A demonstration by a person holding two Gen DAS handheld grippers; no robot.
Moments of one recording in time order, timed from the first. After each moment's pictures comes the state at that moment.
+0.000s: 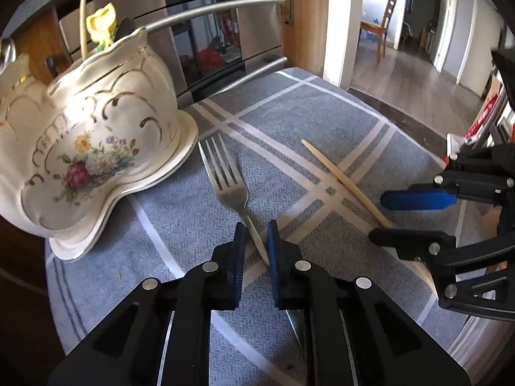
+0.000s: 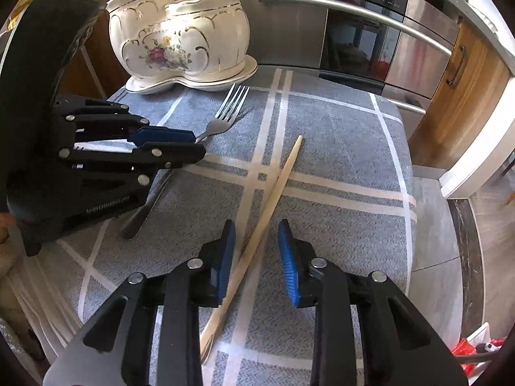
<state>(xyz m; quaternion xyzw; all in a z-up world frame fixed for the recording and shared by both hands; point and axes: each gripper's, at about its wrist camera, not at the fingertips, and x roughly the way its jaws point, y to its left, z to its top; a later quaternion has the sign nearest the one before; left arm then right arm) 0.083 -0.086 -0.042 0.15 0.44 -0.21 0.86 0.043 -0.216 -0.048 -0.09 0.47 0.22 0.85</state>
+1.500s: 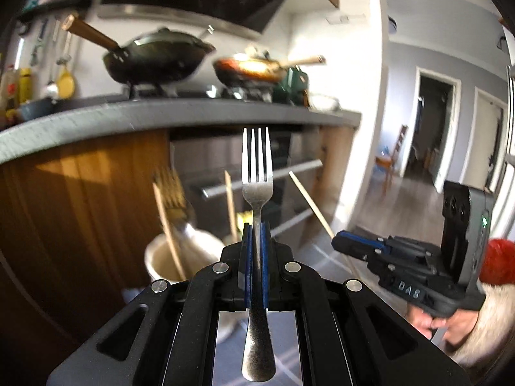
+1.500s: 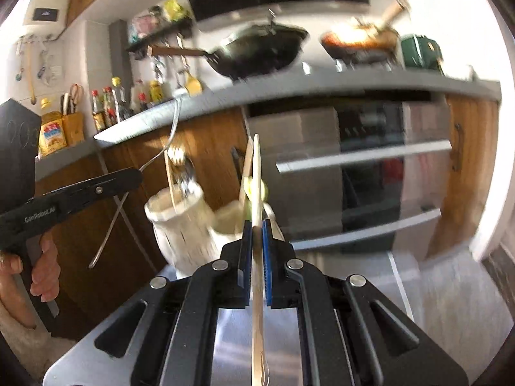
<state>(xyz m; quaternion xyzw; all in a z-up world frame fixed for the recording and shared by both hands) 0.051 0.042 0.131 -0.01 0.19 -0.19 0.96 0.078 -0.187 0.082 0.06 0.18 0.27 0.94</state>
